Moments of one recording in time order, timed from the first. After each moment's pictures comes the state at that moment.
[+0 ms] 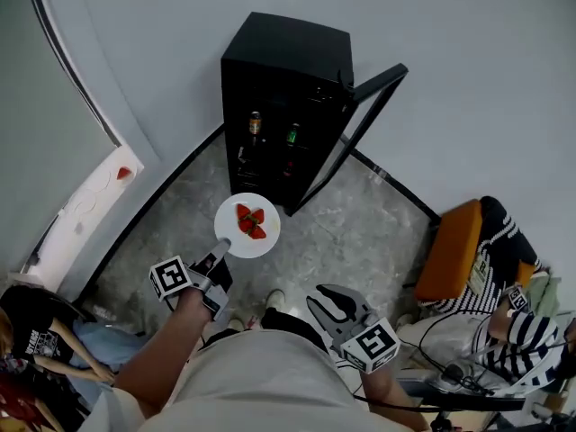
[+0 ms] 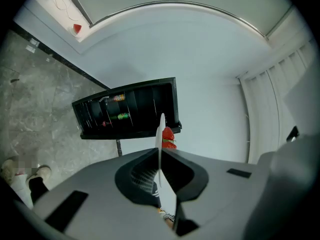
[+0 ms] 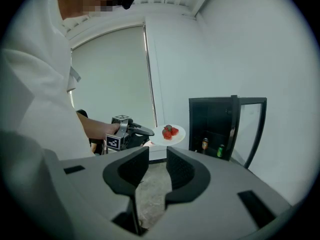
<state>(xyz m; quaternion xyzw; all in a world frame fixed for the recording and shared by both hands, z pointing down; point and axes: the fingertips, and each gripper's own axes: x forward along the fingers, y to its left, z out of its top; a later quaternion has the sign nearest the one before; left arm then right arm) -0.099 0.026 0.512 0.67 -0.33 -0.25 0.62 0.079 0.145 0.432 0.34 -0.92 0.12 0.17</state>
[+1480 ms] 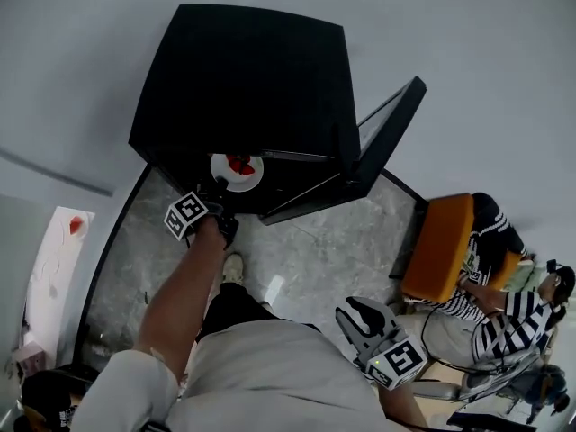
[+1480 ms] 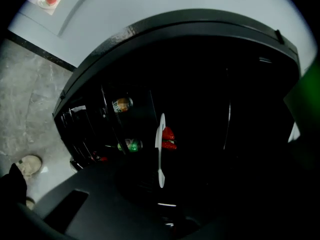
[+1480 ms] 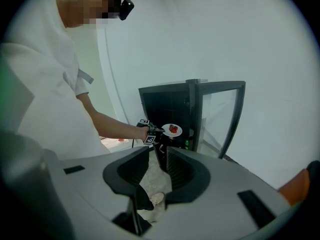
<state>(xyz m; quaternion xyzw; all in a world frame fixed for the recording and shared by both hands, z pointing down) -0.022 -0.434 0.696 0.61 -0.40 -0.19 0.65 0.164 -0.116 0.450 0.46 -0.83 0.21 0.23</state>
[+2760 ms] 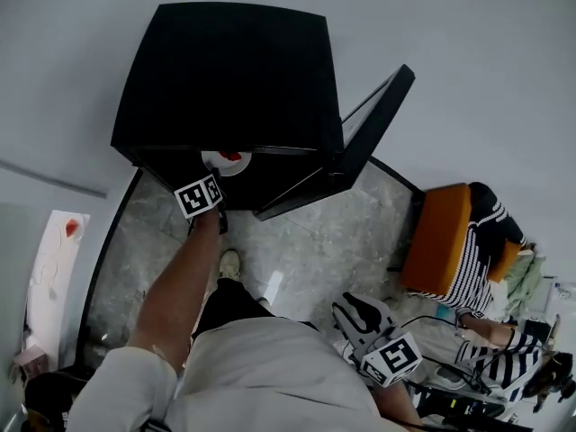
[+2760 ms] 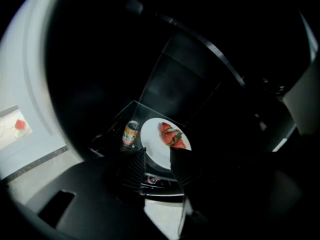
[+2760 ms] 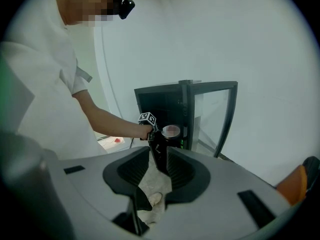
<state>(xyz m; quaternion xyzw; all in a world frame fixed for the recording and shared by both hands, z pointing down) -0.026 -0.463 0.704 0.71 -0.55 0.13 0.43 0.182 -0.117 0.454 0.48 -0.82 0.20 0.23</state>
